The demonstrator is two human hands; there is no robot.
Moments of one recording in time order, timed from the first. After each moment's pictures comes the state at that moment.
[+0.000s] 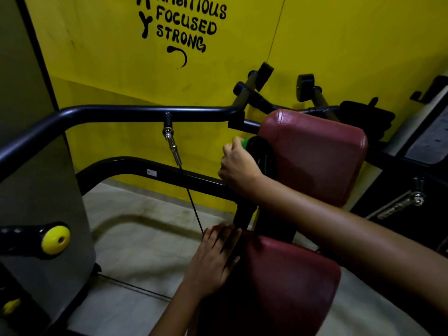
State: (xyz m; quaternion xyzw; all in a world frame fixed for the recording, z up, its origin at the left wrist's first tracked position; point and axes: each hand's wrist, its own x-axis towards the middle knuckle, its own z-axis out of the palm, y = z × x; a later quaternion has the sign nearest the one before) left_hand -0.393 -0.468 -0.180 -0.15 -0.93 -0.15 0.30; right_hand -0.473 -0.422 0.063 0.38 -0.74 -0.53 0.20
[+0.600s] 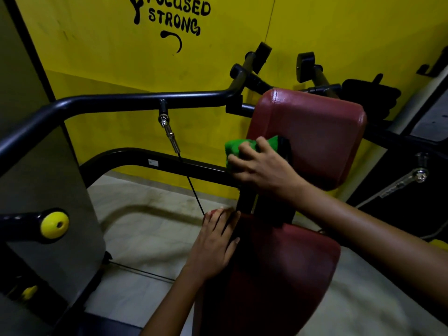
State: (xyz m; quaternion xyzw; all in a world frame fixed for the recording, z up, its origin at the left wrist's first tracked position) left_hand -0.387 -0.461 -0.171 -0.14 -0.94 -0.15 0.28; right_hand -0.479 -0.338 0.035 0.52 -0.68 -0.33 0.40
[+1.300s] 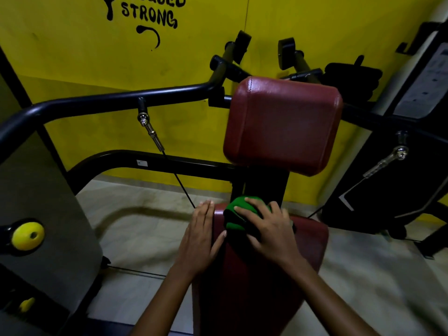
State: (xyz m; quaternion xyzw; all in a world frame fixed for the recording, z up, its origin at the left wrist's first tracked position) left_hand -0.381 -0.464 -0.167 -0.08 -0.94 -0.23 0.24; right_hand -0.414 -0.274 -0.098 0.33 -0.90 0.04 0.27
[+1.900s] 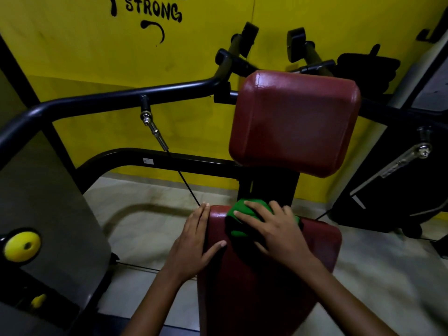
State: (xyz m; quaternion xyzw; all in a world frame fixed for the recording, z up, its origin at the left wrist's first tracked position) left_hand -0.373 -0.491 -0.160 -0.08 -0.94 -0.27 0.18; right_hand -0.427 -0.271 -0.099 0.40 -0.88 -0.03 0.27
